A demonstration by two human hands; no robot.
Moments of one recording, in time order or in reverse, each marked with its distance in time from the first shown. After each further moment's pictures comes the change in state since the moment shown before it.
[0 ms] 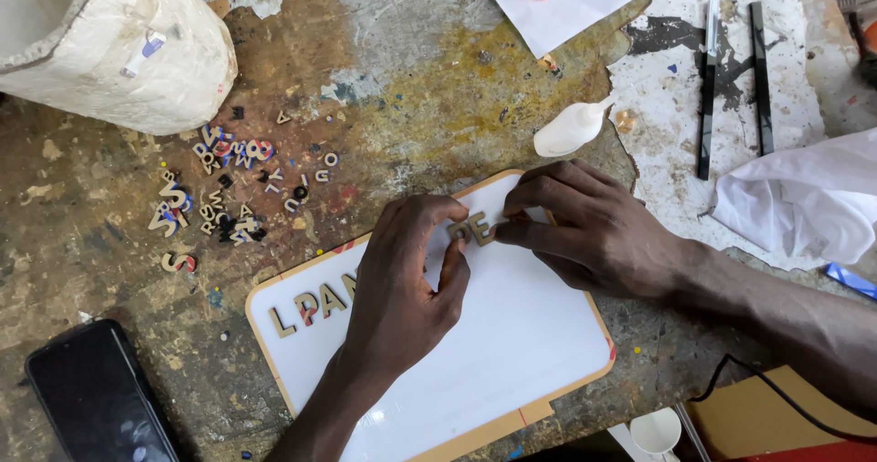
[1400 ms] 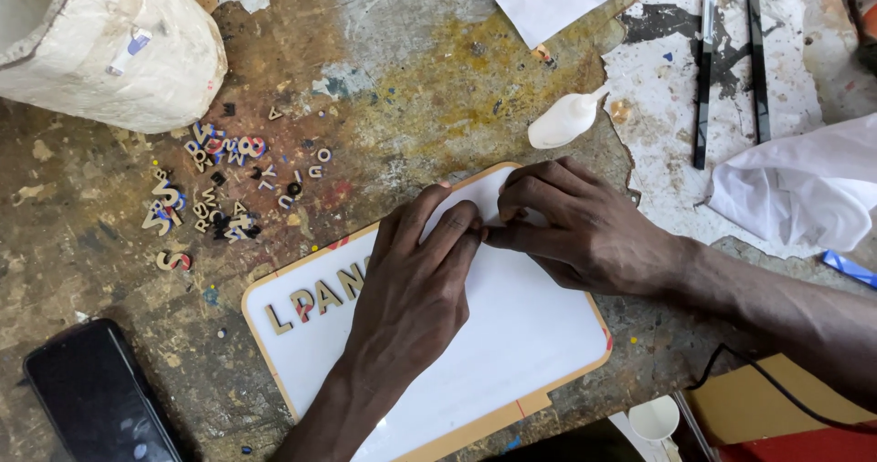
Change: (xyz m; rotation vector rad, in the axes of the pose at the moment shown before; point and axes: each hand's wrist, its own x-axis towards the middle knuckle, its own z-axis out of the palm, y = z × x) left_hand -0.001 0.018 0.001 0.468 -0.212 0.267; right_hand -0.010 0.000 -0.004 -0.035 -0.246 0.025
